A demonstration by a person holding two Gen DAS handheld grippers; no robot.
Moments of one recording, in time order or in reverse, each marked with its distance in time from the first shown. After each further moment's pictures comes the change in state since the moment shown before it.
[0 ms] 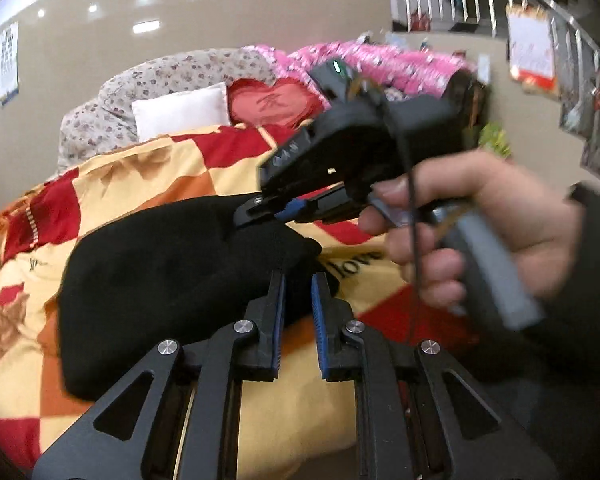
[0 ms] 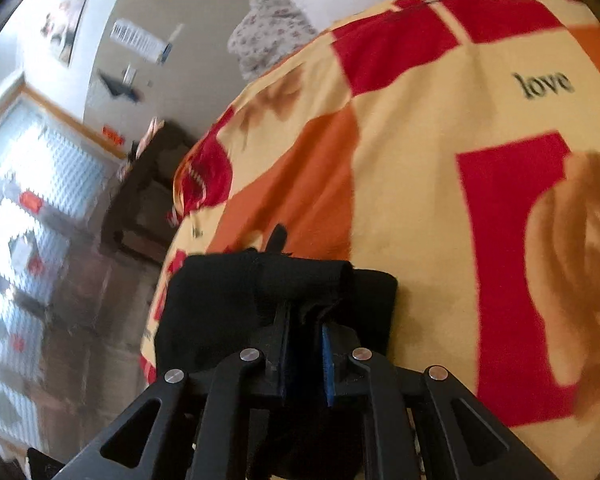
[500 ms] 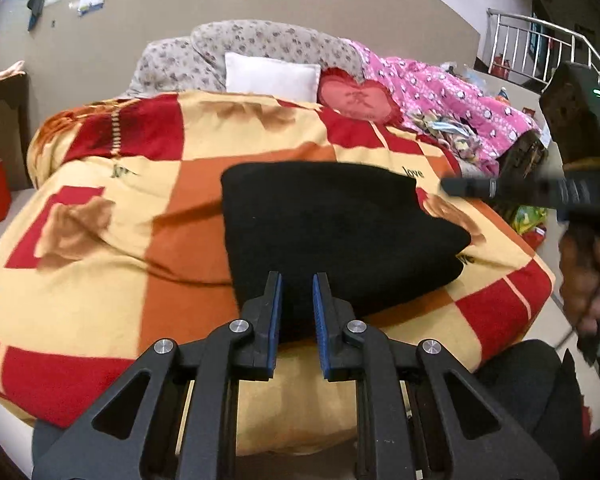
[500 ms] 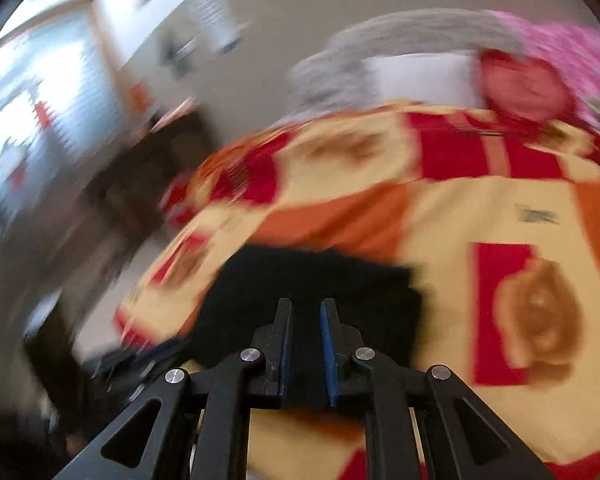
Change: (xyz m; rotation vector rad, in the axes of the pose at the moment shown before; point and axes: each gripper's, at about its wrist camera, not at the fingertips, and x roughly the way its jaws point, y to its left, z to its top) left arm -0.025 0.104 -0.034 -0.304 0.056 0.090; right arm -0.047 0.113 -0.061 -0.454 -0.090 -0.148
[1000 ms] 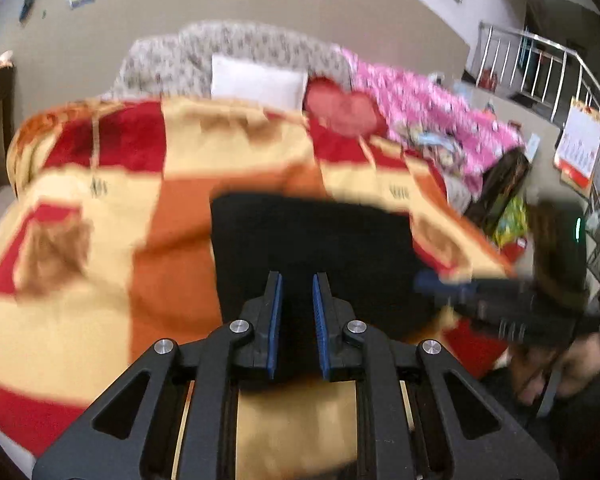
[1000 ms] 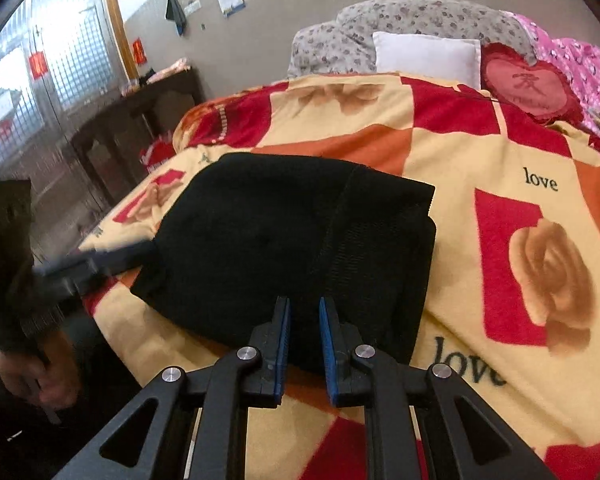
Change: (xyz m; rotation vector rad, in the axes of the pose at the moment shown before) left arm 0.004 0.012 0.040 -0.029 -0.037 -0.072; right arm 0.028 -0.015 -0.051 -0.026 0.038 -0.091
